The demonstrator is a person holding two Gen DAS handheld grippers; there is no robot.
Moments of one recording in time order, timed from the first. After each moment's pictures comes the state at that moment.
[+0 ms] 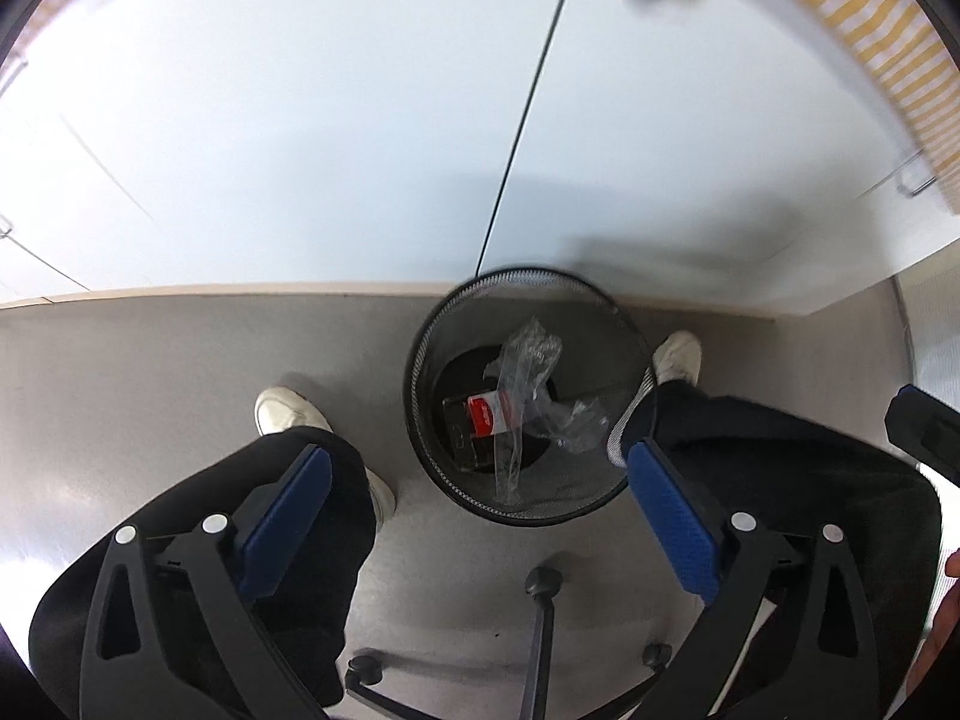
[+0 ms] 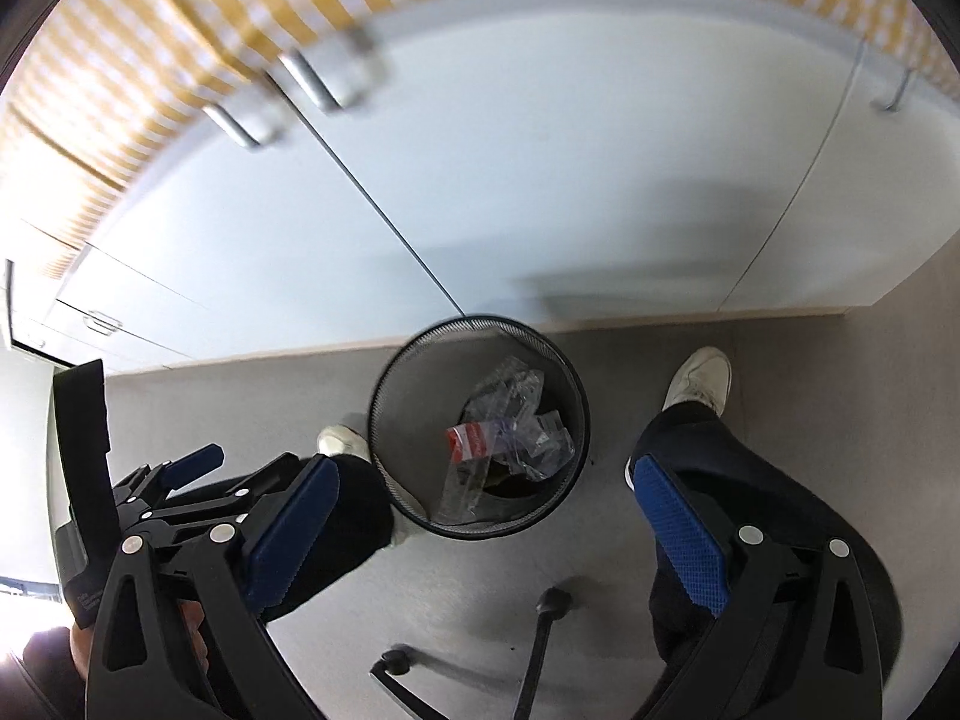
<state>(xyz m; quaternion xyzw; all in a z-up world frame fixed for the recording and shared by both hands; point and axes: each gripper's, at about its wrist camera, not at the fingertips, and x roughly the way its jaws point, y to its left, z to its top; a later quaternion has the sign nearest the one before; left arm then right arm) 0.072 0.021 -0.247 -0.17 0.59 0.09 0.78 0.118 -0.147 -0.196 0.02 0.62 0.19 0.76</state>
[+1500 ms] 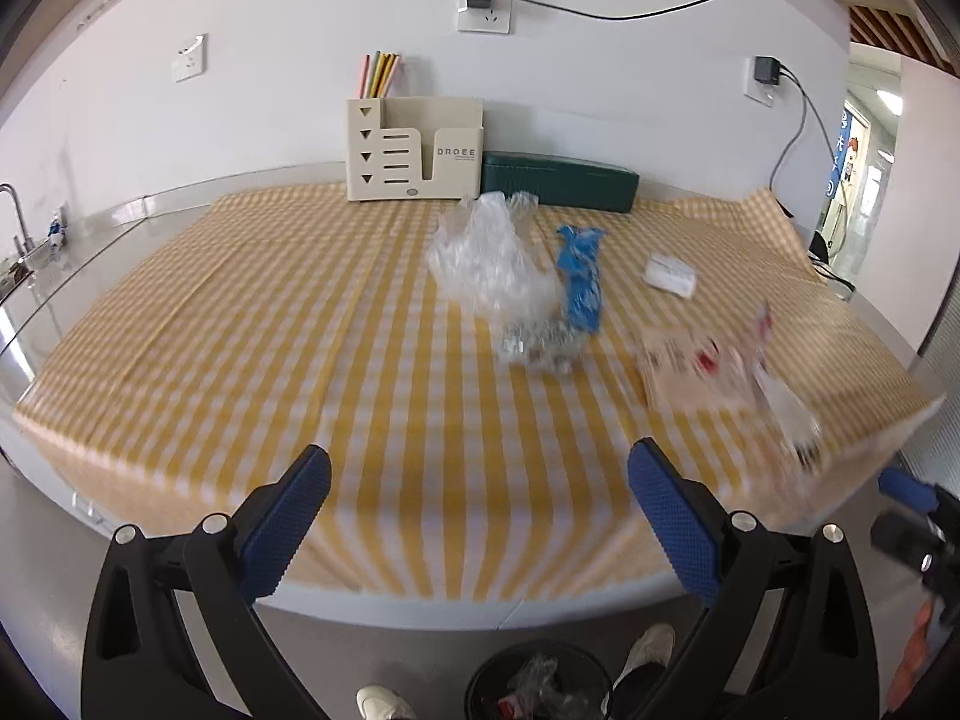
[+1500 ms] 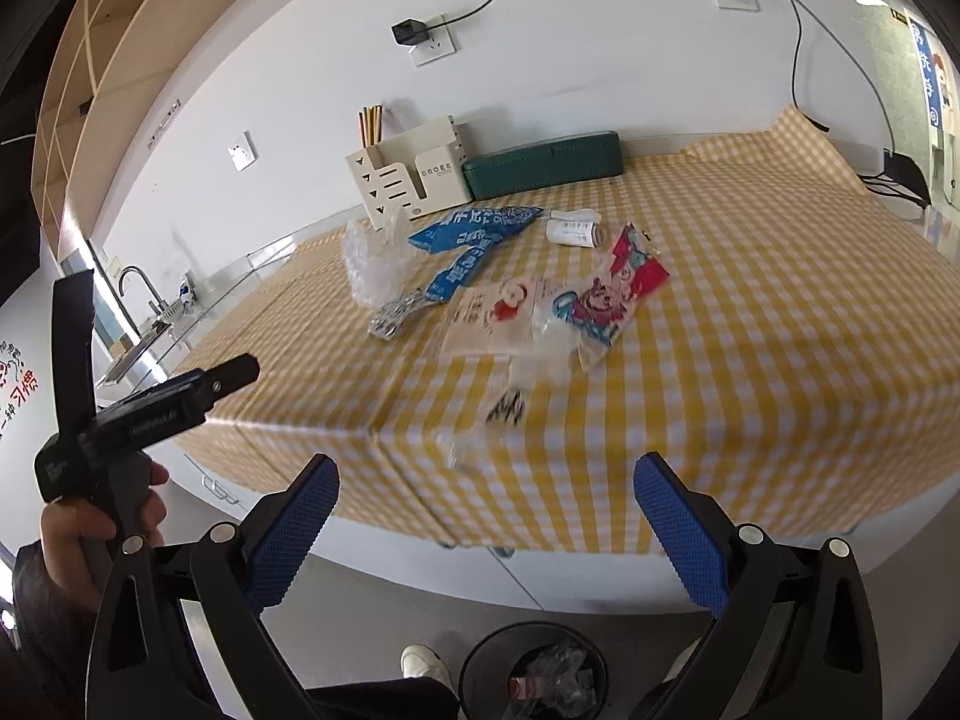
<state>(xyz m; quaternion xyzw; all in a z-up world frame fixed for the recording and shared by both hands) 0.205 0.096 0.105 -0.09 0.33 0.14 0.93 0.239 -0.136 0.074 0.05 0.39 0.30 0.87</state>
